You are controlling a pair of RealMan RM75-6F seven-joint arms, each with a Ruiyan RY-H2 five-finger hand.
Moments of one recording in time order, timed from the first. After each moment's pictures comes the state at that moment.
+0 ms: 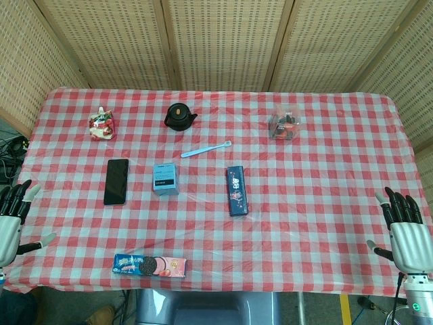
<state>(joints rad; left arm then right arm) -0.09 -1.14 -0.03 -1.56 1.55 1.53 0.04 0.07 -1.12 0.08 -1.61 -1.51 1.52 -0.09</state>
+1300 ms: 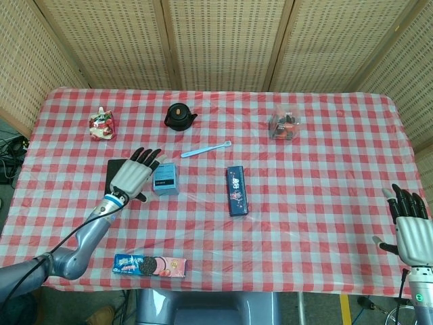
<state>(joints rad) -0.75 -1.48 -0.25 -1.44 1.07 0.80 0.56 0.10 -1.14 0.11 -1.55 -1.42 1.44 -0.07</state>
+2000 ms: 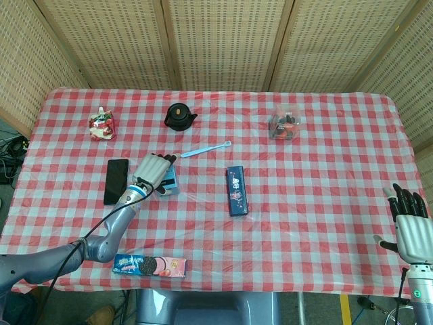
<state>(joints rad) -0.90 -1.66 -0.24 -1.22 0.94 0.80 0.56 0.11 -1.16 0.11 -1.51 -1.40 1.43 -0.07</state>
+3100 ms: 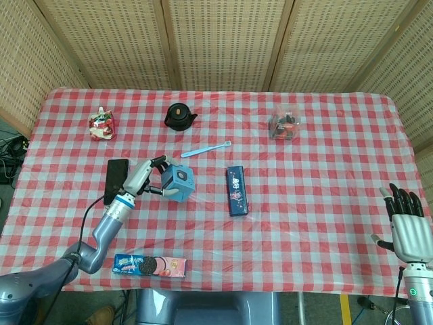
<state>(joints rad) -0.76 -1.85 -0.15 -0.81 1.50 1.08 -0.86 0.12 -1.18 0.11 -1.50 -1.39 1.42 -0.11</state>
